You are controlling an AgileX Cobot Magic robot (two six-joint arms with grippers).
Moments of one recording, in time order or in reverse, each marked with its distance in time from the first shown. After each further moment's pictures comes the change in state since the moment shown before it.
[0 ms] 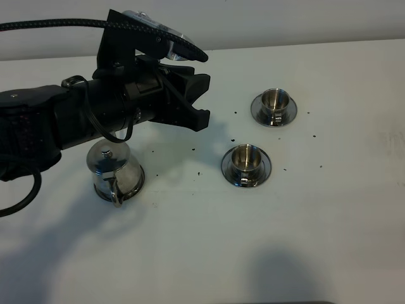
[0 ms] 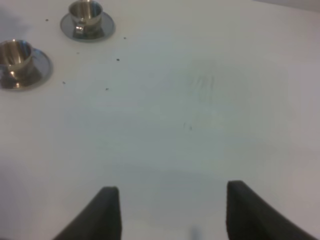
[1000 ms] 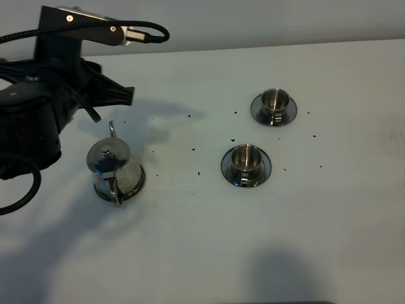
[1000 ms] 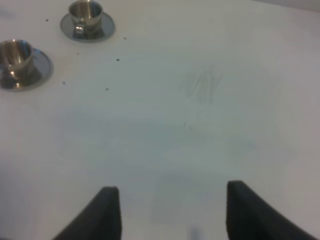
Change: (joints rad) left arm 0.000 0.000 -0.006 -0.008 -0.821 0.069; right arm 0.000 0.000 0.000 0.000 0.000 0.000
